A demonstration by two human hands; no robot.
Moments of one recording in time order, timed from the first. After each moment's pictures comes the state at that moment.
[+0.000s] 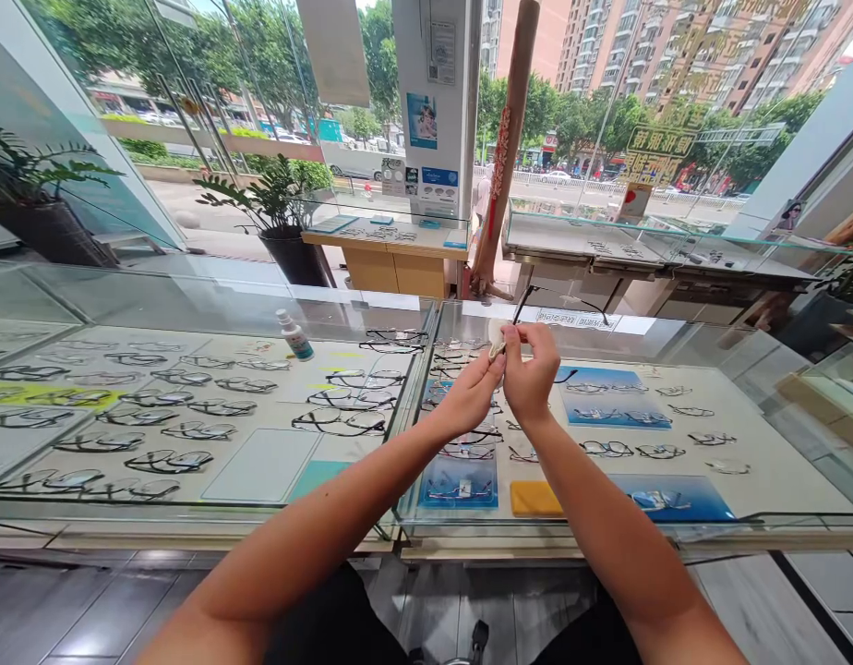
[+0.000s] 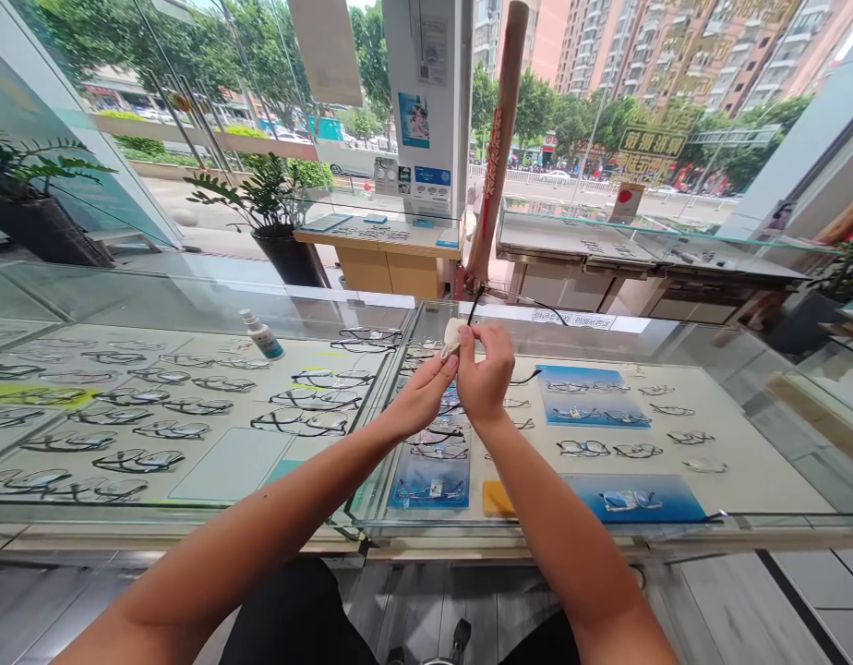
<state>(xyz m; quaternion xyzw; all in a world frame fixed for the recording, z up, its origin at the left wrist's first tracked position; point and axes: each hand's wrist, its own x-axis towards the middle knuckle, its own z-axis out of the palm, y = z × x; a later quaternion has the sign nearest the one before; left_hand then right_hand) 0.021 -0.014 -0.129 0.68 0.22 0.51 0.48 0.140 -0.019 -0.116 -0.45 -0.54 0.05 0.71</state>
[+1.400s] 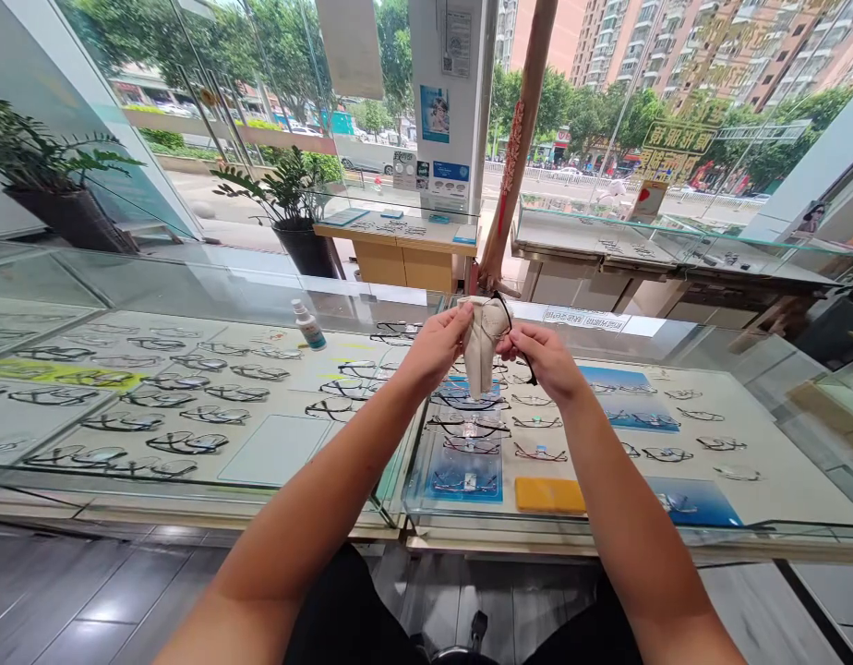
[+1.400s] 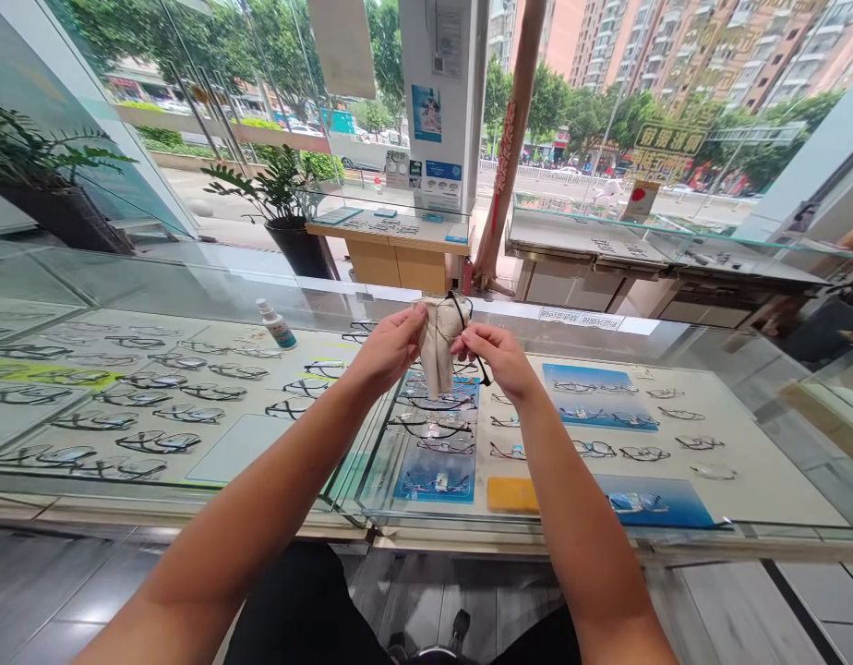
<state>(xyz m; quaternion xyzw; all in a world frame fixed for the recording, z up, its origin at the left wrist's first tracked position) -0.021 0.026 -0.093 0.52 0.22 0.53 0.63 0.185 -0.002 -0.103 -0.30 -0.63 0.48 0.53</state>
